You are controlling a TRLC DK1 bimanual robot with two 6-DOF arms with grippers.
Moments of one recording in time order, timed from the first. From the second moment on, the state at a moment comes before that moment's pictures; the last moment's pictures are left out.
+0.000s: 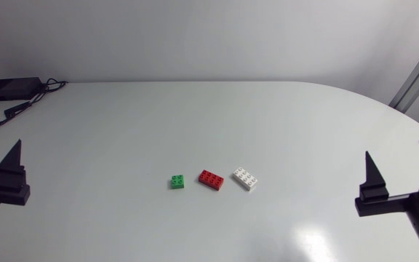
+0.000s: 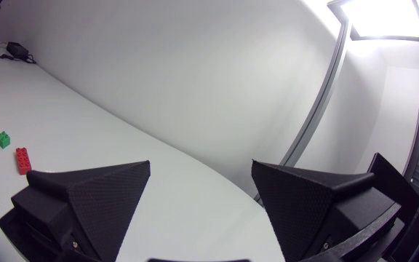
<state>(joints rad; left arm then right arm) -0.12 0.13 0.38 -0.28 -0.35 0.54 0.35 0.00 0.21 -0.11 0.48 -0.53</state>
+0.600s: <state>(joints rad) -0.15 0.01 0.18 -0.12 -0.35 0.66 0.42 0.00 0.09 0.01 0.47 -0.52</state>
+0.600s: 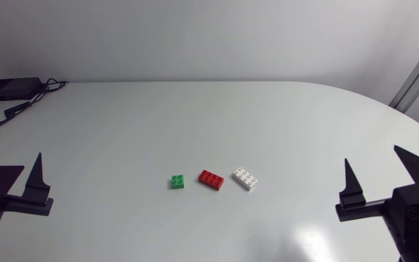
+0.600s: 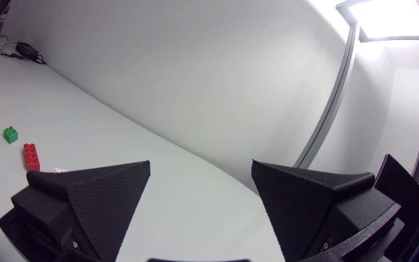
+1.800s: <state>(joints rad) -0.13 0.01 0.05 -0.08 -0.33 0.58 0.29 0.00 0.04 0.08 0.38 -0.30</state>
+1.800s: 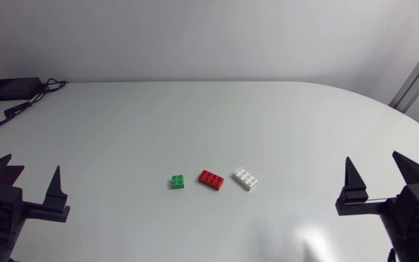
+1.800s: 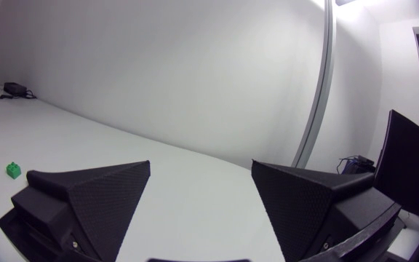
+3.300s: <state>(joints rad) -0.07 0.00 0.02 0.04 -0.24 0.11 0.03 0.00 0.04 0.03 0.05 -0.11</state>
